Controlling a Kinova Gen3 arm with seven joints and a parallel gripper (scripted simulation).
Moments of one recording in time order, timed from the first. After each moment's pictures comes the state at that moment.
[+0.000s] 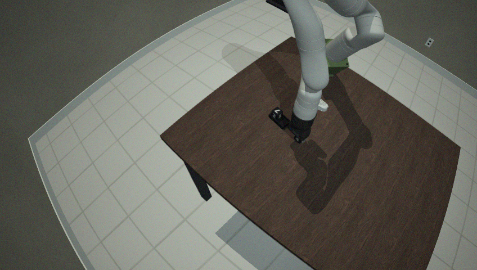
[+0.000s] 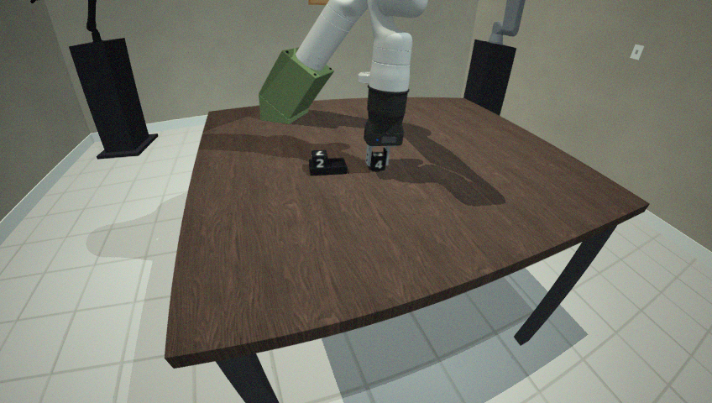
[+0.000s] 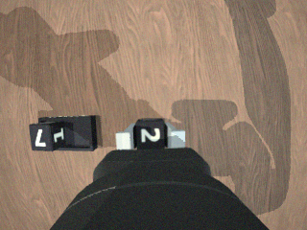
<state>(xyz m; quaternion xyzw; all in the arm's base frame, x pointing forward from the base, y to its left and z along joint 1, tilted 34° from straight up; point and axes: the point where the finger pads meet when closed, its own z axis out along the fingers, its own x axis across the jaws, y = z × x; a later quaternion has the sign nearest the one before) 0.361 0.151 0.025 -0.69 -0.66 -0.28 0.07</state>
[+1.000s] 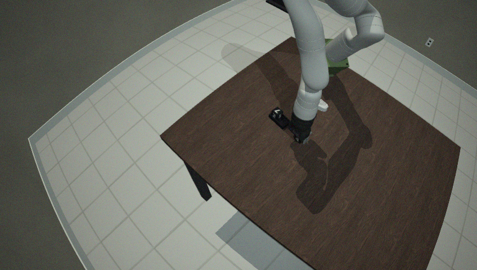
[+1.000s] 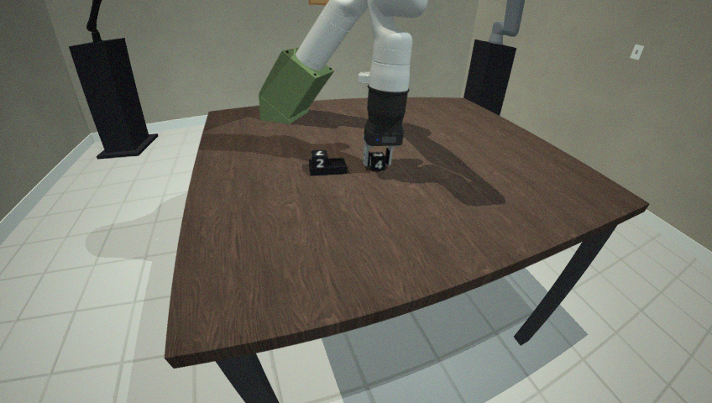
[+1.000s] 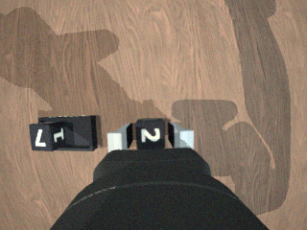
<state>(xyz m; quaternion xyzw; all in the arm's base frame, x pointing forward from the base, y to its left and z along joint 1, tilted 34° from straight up) 0.361 0.151 0.025 -0.69 -0.66 -0.28 0.07</state>
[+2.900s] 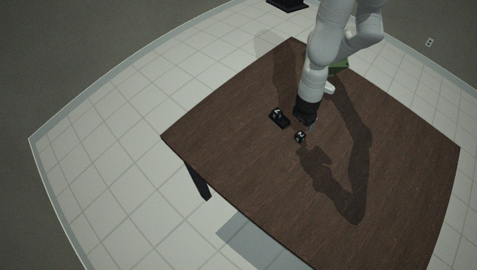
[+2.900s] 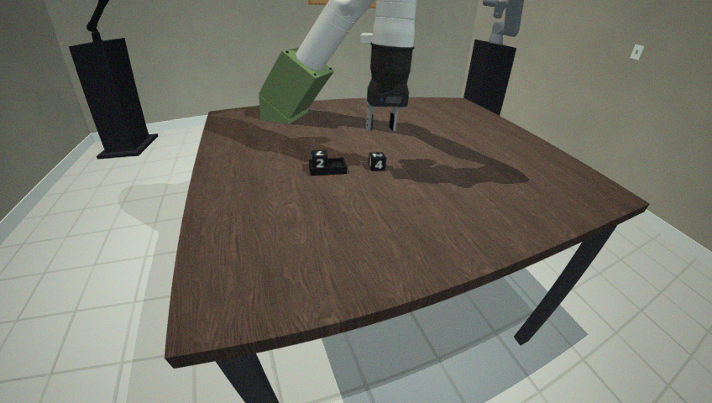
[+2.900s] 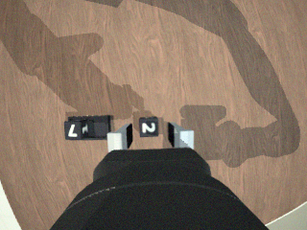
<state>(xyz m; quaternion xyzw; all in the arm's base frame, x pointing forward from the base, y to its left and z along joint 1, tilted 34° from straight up) 0.333 0.114 0.093 -0.69 -0.66 -0.28 0.07</state>
